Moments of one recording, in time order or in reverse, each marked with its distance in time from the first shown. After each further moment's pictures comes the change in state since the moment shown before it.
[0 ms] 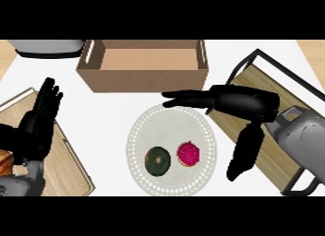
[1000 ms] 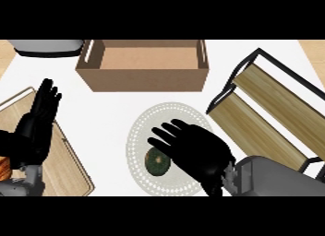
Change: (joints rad) left arm 0.026 -0.025 0.014 -0.062 -0.040 -0.009 0.028; right arm 0.051 0.113 0.319 -0.219 0.676 -0.067 0.458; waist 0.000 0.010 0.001
